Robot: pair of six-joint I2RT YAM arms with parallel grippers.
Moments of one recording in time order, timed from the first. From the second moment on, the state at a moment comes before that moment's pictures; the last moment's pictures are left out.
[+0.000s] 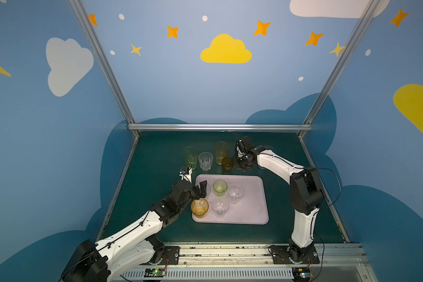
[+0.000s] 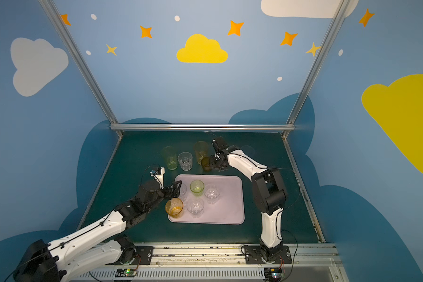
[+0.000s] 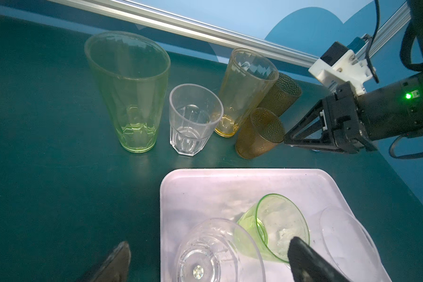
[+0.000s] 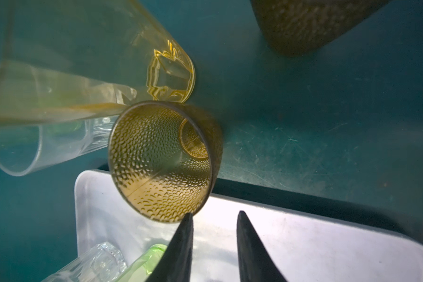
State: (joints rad) left arm -0.68 0.97 0.48 -0.01 -0.28 -0.52; right arm 0.55 1.96 1.54 -0.68 -0.10 0.53
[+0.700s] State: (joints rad) left arm -0.67 0.97 0.48 -0.01 -0.28 -0.53; right arm 0.55 2.00 1.60 -0.67 -0.12 0.55
